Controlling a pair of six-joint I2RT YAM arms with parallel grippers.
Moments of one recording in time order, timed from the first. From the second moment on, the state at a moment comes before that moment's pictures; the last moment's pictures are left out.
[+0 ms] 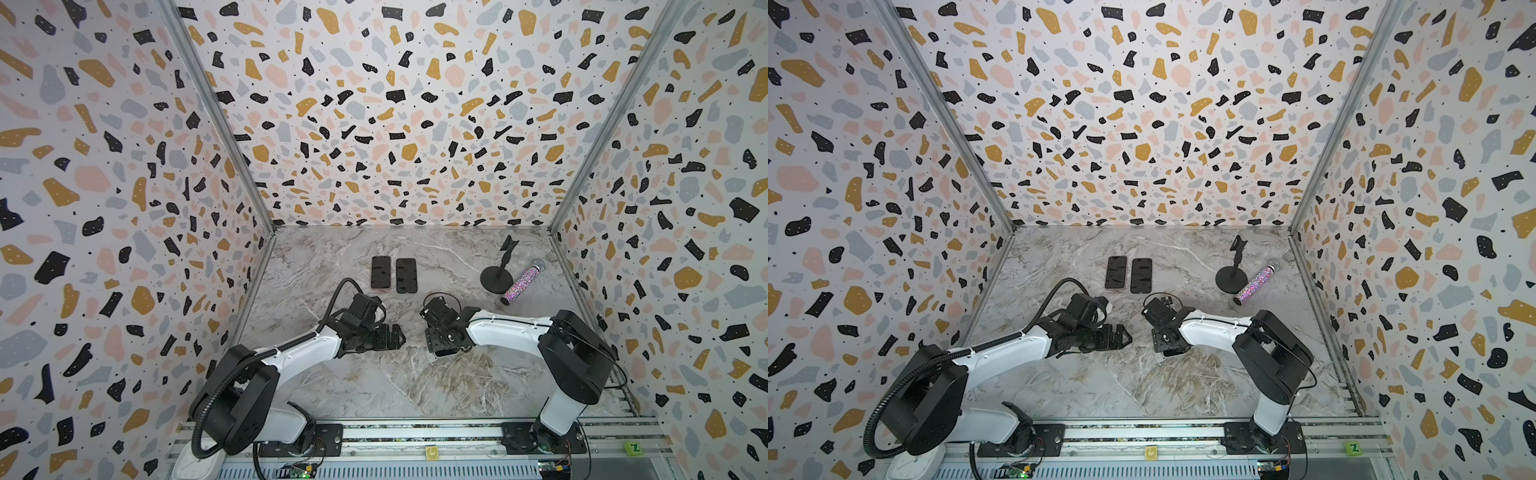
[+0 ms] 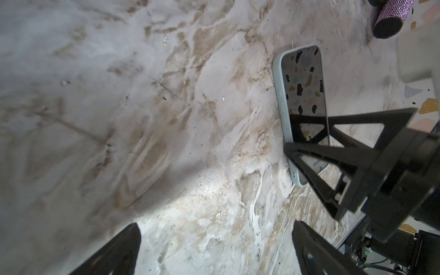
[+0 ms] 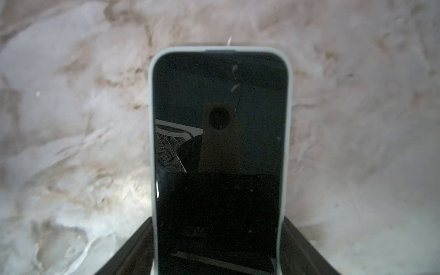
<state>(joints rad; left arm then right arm) -0.56 1.39 0.68 -0.30 0.33 -0.56 0.83 1.75 1.03 -0.55 0.22 0.58</state>
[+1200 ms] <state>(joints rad) -0.50 1.44 0.79 -0.33 0.31 -0.53 0.53 2.31 1.83 -0.58 0.14 0.44</state>
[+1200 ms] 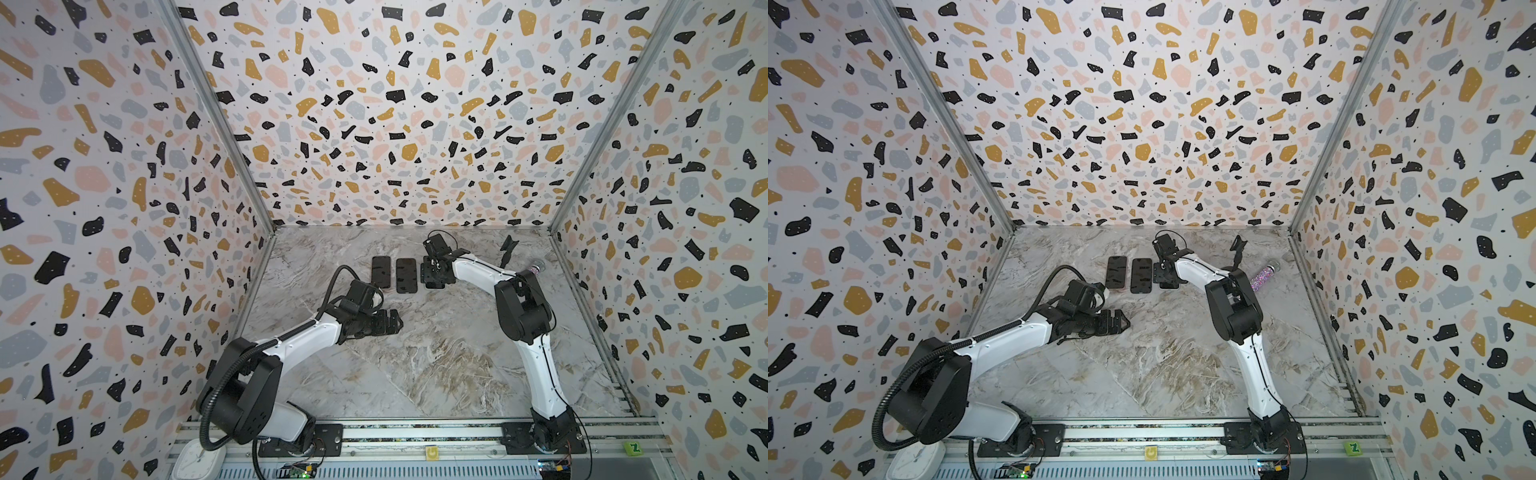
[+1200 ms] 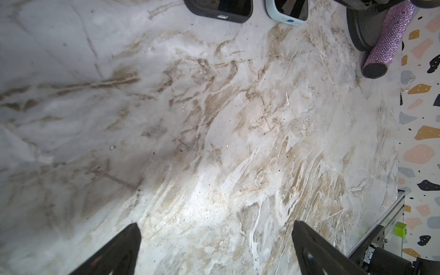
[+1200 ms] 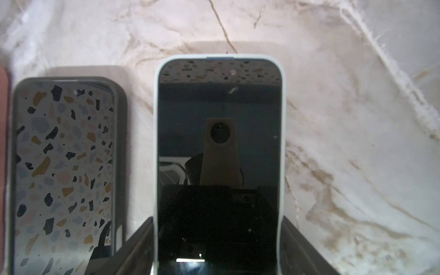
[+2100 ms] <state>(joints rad) -0.50 1.32 0.73 -0.30 0.19 -0.50 0.62 1.87 1.41 -0.38 0.23 0.34</state>
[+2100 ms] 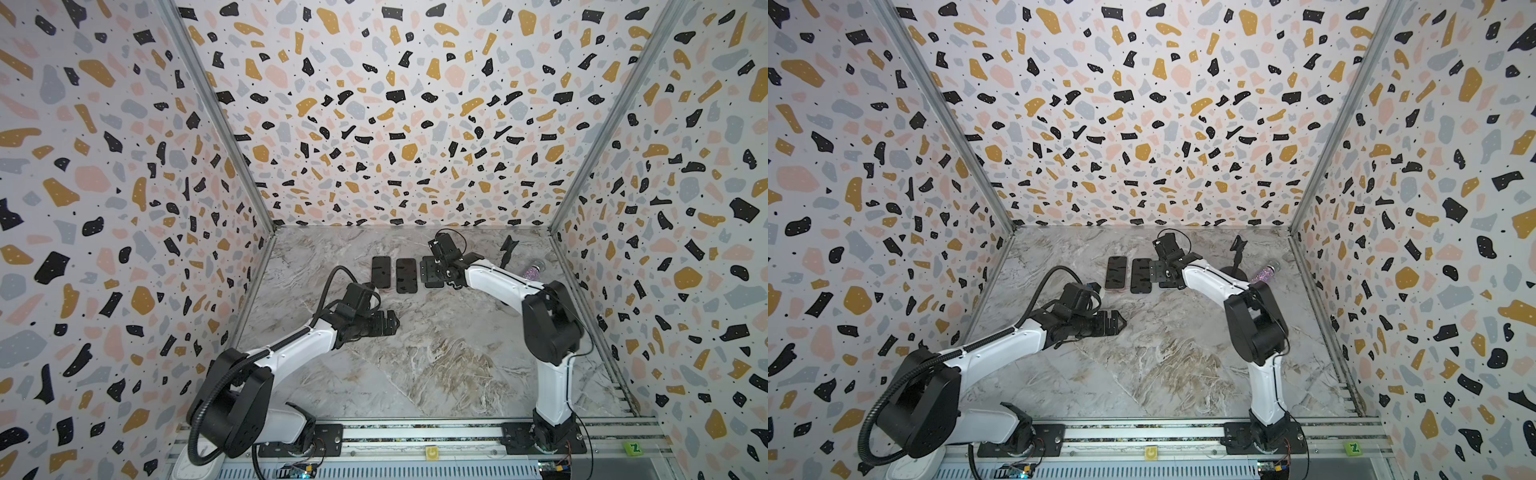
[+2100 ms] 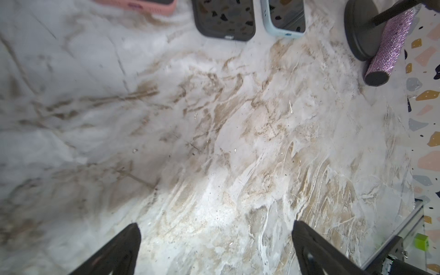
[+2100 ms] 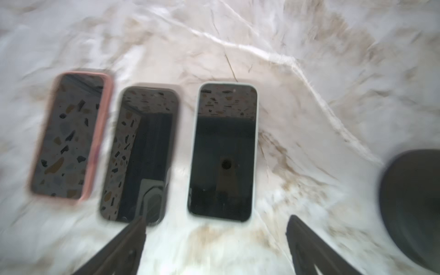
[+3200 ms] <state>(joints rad) -0.09 1.40 0.14 1.04 -0.26 -0.06 0.11 1.52 0.05 1.36 0.08 -0.11</state>
